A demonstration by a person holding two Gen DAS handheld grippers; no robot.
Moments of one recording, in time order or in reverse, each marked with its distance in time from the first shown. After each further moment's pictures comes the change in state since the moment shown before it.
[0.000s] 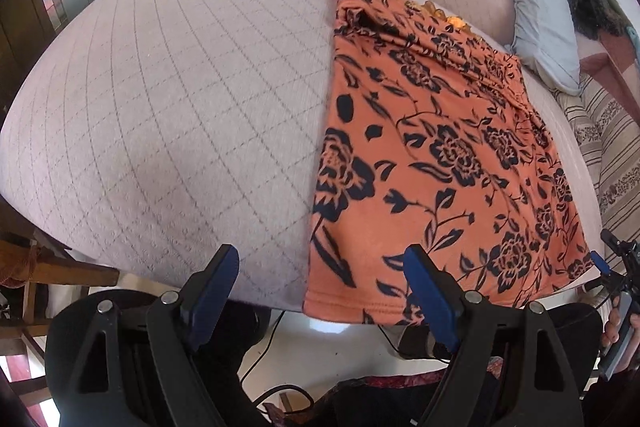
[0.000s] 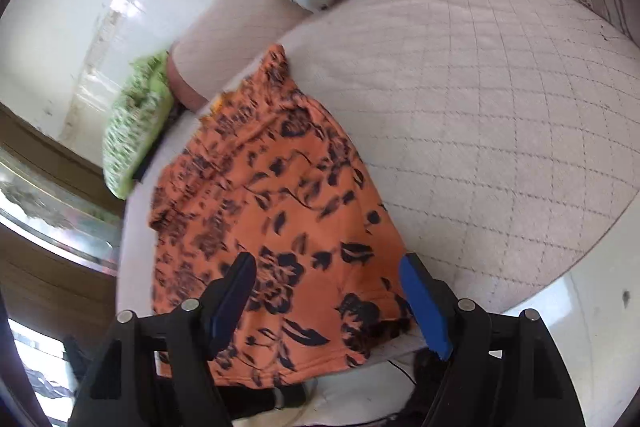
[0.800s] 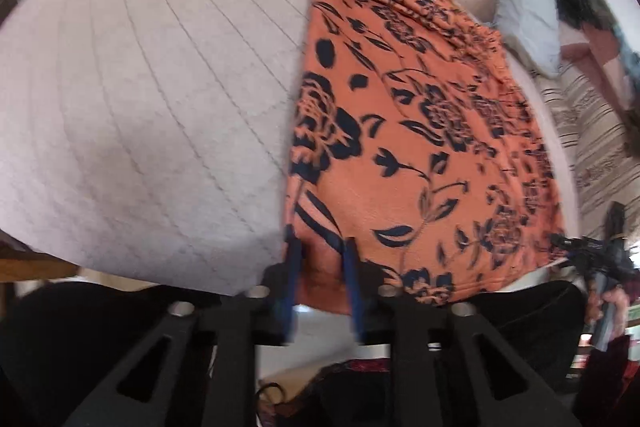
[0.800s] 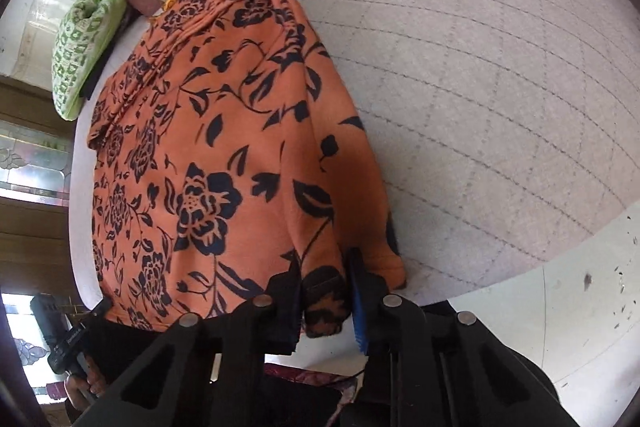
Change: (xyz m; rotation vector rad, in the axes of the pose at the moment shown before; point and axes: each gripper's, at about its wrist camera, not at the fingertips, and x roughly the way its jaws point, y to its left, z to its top) left arm 0.037 0.003 -0.010 0.014 0.098 -0.103; right arm 0.057 -0.014 -0.001 -0.058 0.317 -0.156
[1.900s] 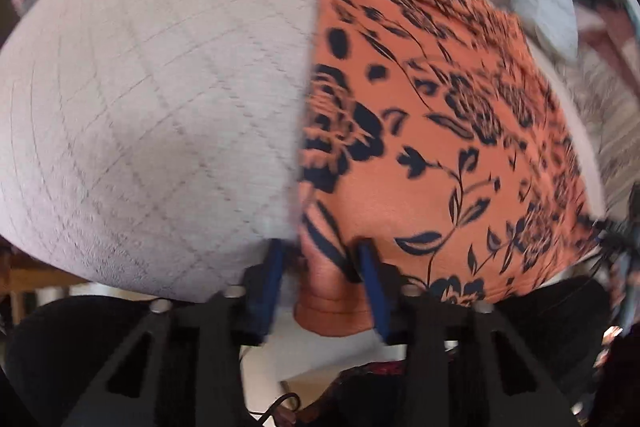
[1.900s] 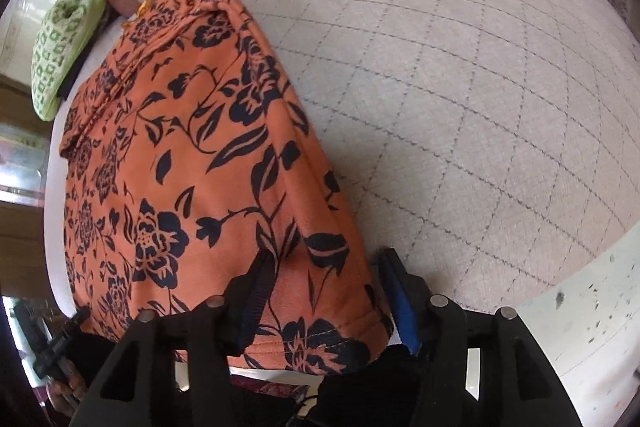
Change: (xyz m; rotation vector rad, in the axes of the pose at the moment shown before) left arm 0.015 0.014 0.002 0.000 0.016 0.025; right arm 0.003 -0.010 0.020 -0.040 -0.022 -0.062
